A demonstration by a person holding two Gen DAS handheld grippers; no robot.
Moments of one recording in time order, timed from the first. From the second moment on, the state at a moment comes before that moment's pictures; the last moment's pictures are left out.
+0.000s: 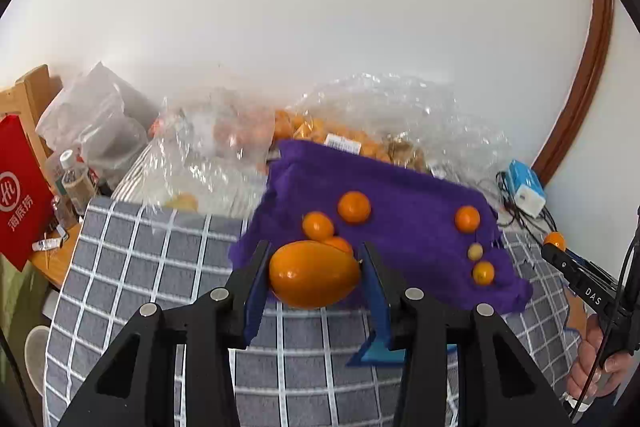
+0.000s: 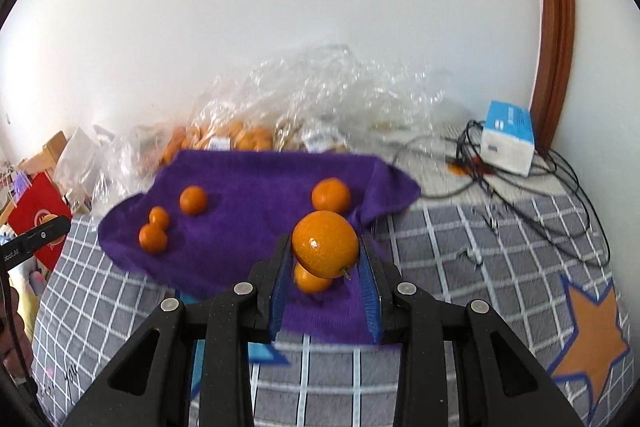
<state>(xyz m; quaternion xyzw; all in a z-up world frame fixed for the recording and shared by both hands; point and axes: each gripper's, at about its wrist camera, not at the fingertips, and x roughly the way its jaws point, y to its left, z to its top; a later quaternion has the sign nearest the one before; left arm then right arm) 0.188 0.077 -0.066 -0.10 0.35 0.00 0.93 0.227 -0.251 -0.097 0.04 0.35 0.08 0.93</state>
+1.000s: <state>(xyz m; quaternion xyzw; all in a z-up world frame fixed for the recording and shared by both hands) 0.288 0.077 -0.114 -0.11 0.41 -0.02 0.91 0.336 -0.195 -0.182 0.00 0.44 0.14 0.89</state>
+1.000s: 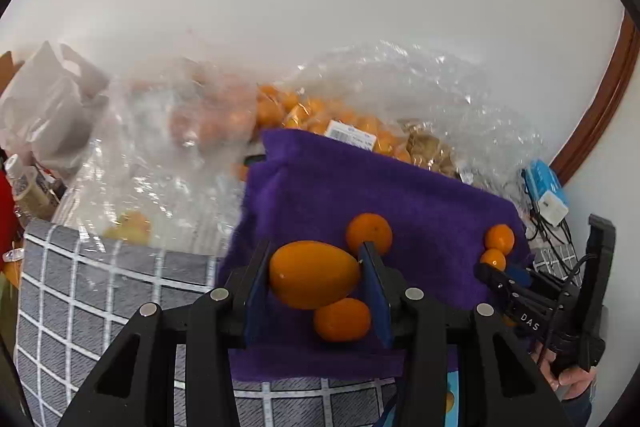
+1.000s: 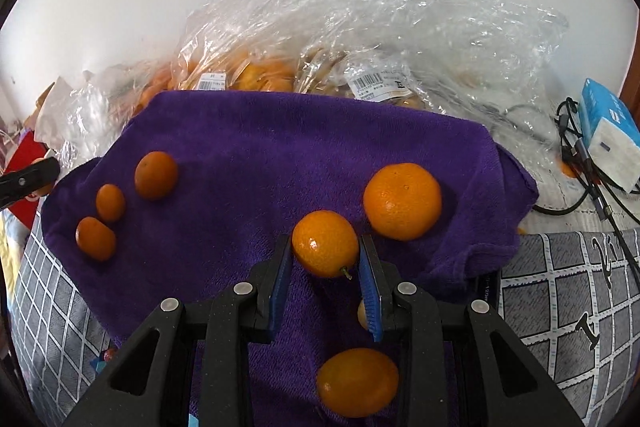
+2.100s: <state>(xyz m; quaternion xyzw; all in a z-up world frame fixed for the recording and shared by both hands) 0.310 0.014 -0.142 -0.03 0.46 -0.04 0.88 0.283 -0.238 -0.147 0.02 0.42 0.08 0.90</state>
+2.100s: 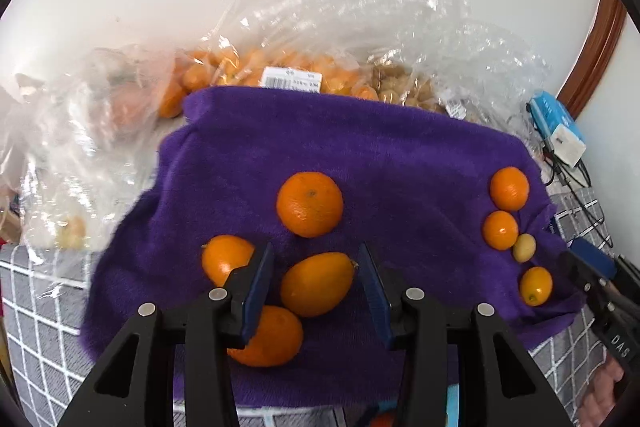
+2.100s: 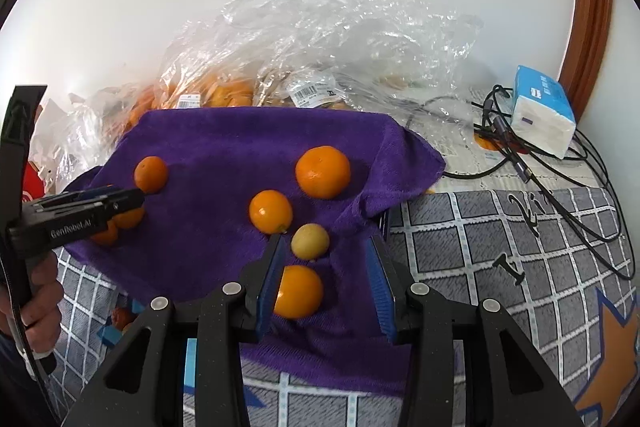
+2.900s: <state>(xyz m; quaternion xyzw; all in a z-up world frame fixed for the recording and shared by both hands) 0.164 0.080 -0.094 -0.07 0.38 0.00 0.92 0.172 -0.186 -0.092 -0.01 0.36 0.09 0.93</state>
